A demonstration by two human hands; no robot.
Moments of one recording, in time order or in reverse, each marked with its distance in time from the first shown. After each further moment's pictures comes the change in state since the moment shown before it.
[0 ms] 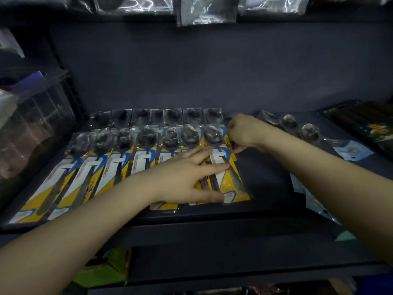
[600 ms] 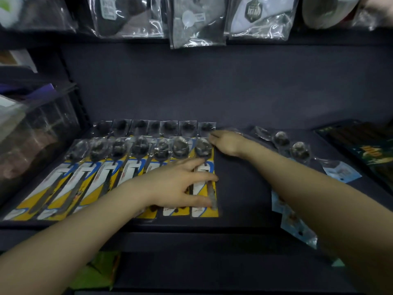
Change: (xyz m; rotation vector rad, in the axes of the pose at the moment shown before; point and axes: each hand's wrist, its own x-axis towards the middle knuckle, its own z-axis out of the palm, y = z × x) left_hand 0.018 0.010 -0.003 0.026 0.036 -0.140; right_hand 0.043 0.019 0.005 -0.176 -0.013 -0.251
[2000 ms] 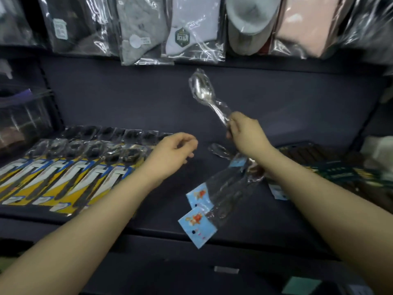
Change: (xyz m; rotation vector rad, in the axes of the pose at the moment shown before) left_hand 0.103 0.108 -0.029 -1.013 0.794 -0.275; right_hand -0.058 0.119 -0.090 0.162 0.570 -0.224
